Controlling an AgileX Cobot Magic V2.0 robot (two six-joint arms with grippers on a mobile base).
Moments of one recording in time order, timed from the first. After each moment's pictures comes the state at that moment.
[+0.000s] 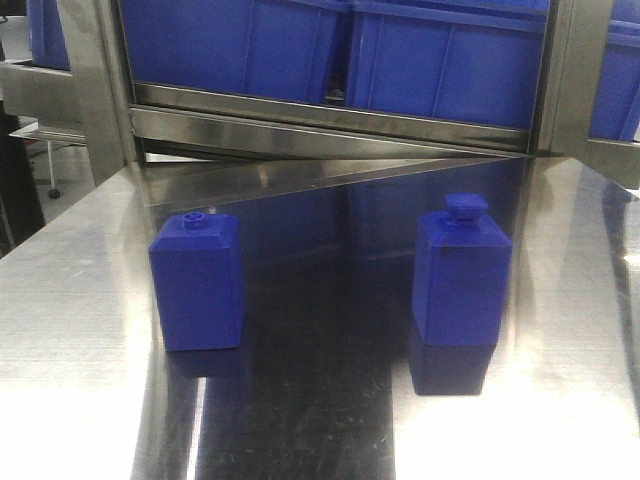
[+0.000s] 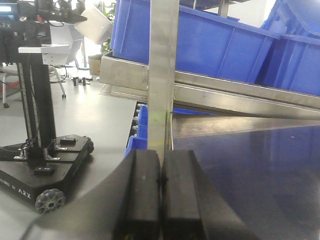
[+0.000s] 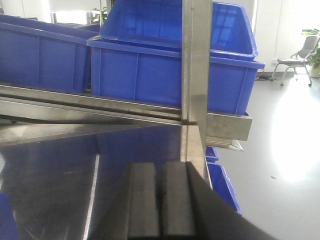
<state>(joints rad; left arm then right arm) -0.03 -0.01 0.01 -0.08 0.04 0.00 0.03 -0.01 0.03 -0.05 -0.04 0.11</state>
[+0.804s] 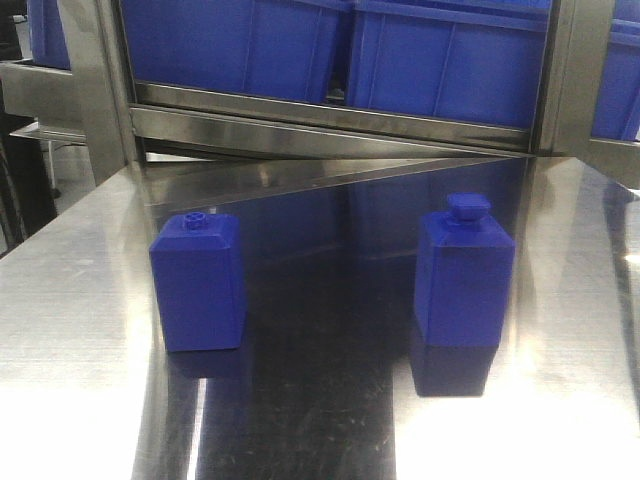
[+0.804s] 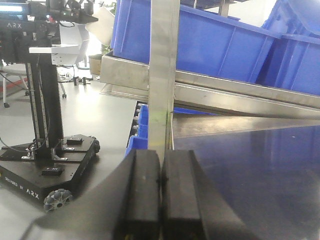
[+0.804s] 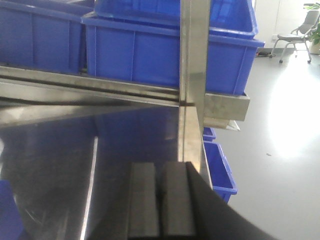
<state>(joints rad) -0.03 -0.01 0.01 -0.08 0.04 0.00 0.03 0.00 -0.06 -0.05 0.13 0.11</state>
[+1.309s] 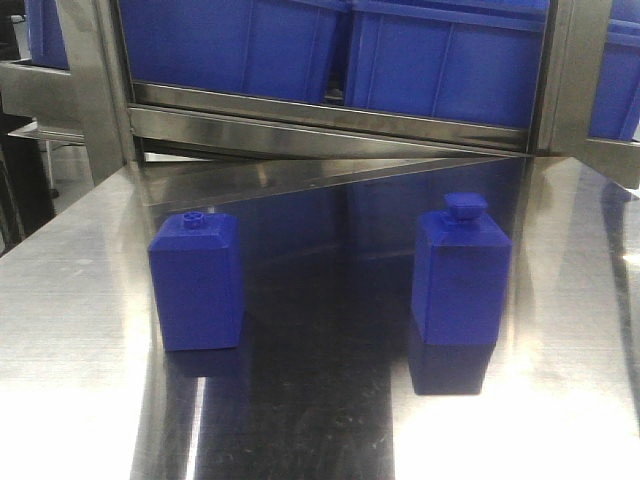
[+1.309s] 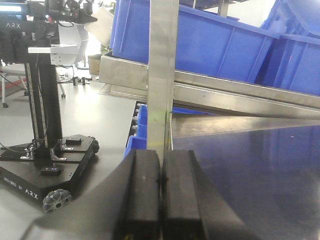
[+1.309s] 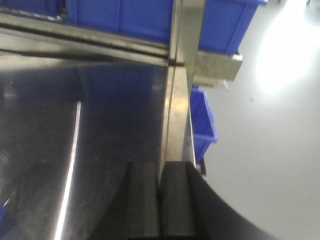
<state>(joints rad) -0.03 -0.01 0.01 -0.08 0.04 0.00 0.03 0.48 -0.38 -0.13 0.29 0.16</state>
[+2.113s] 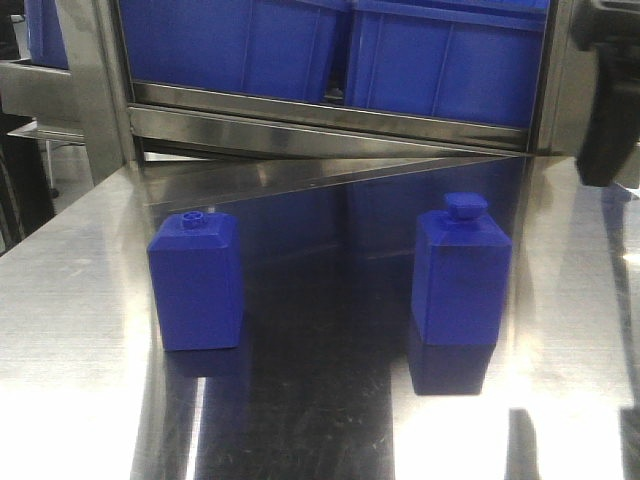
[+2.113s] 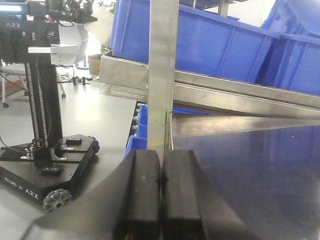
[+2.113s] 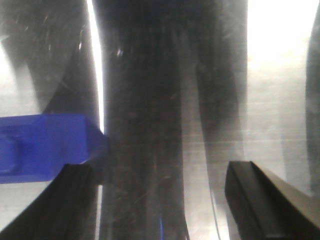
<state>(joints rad) -0.03 -0.01 0.01 -0.08 0.04 0.00 0.44 1.26 -0.98 -0.14 0.94 0.62</state>
